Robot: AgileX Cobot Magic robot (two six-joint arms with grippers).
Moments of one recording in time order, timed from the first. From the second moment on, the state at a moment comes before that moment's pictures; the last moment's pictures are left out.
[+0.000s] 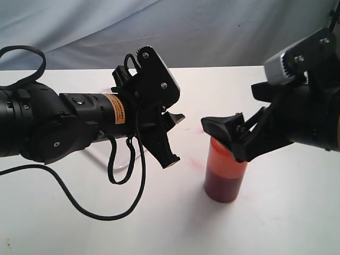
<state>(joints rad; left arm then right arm) -0.74 1.63 -0.91 0.17 -0.05 0.30 0.48 1.12 -0.63 -1.74 -0.20 1.62</state>
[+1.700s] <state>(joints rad) -0.55 0.71 -0.91 0.20 0.29 0.29 0.48 0.62 -0.63 -1.58 0.50 1.57</state>
